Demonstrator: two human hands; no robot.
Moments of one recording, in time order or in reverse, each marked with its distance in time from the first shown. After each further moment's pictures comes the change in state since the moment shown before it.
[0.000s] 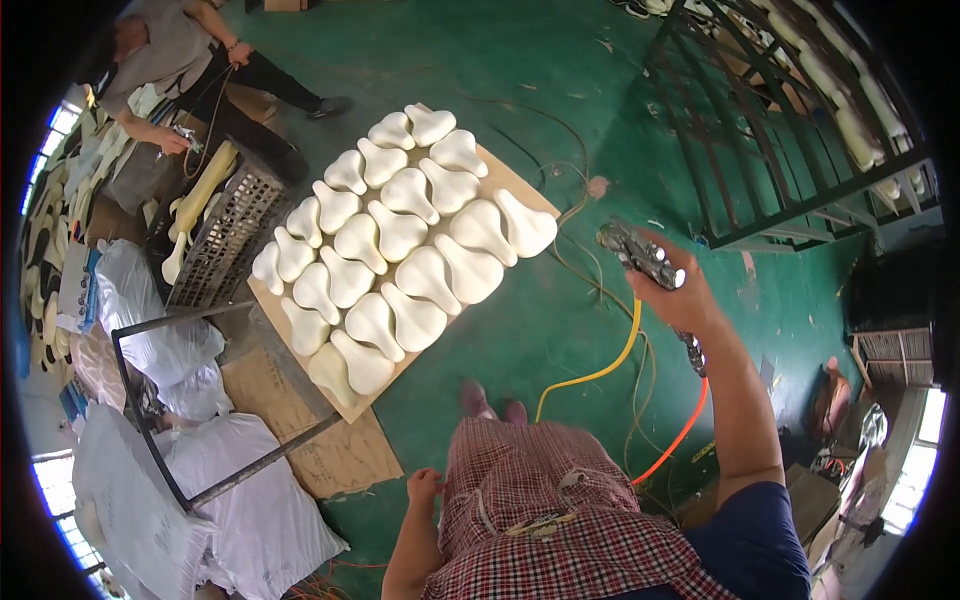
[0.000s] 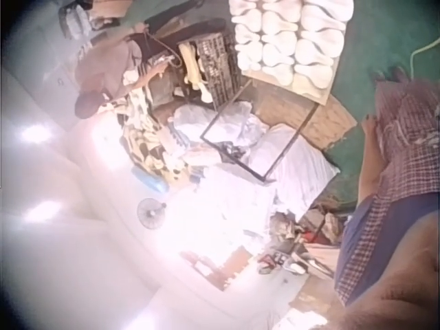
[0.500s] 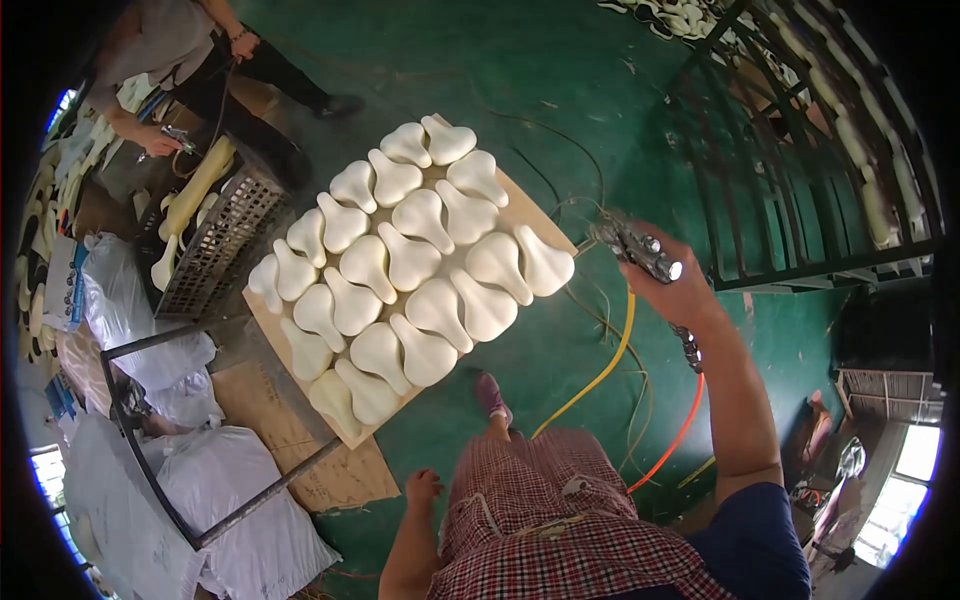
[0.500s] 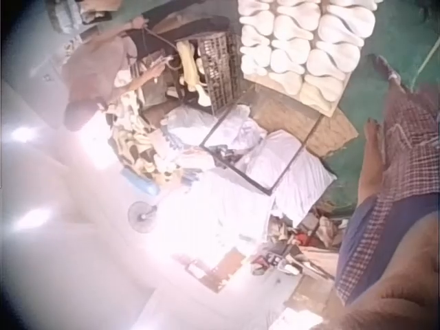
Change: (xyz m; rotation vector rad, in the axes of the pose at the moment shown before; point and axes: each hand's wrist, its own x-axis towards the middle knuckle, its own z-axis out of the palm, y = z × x) left_hand 0.066 0.081 -0.007 0.258 -0.084 0.144; right_hand 0.147 -0.054 0.037 0.025 -0.053 -0.064
